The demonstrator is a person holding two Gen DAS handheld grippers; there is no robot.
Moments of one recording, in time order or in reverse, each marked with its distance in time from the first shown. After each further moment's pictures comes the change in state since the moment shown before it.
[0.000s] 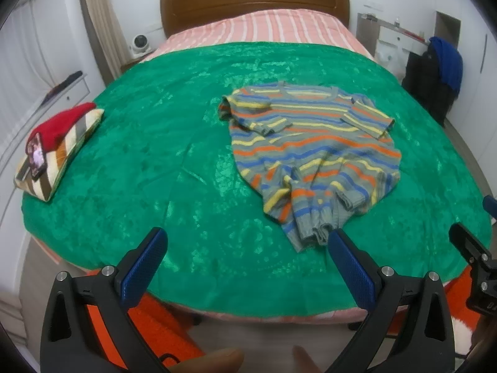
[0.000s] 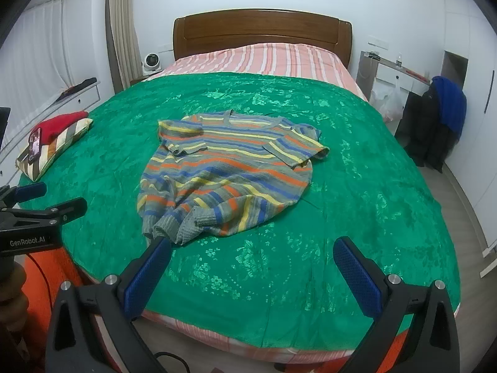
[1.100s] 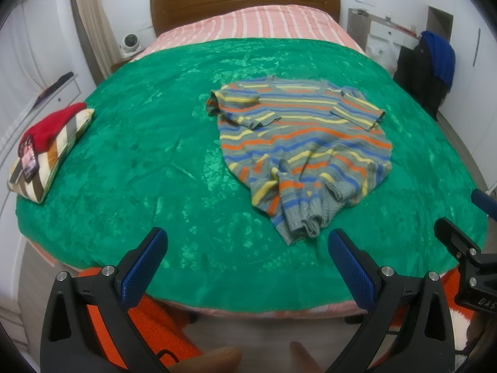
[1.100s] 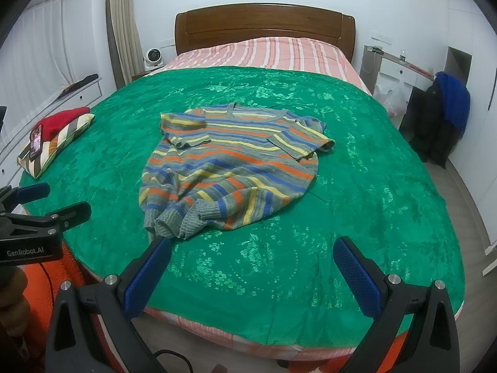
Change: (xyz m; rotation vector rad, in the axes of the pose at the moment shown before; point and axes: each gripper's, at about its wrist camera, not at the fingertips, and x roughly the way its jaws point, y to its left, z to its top) left arm 0.003 -0.011 -0.007 0.020 0.012 -0.034; right arm 0.009 0.002 -0.005 0.002 0.027 0.017
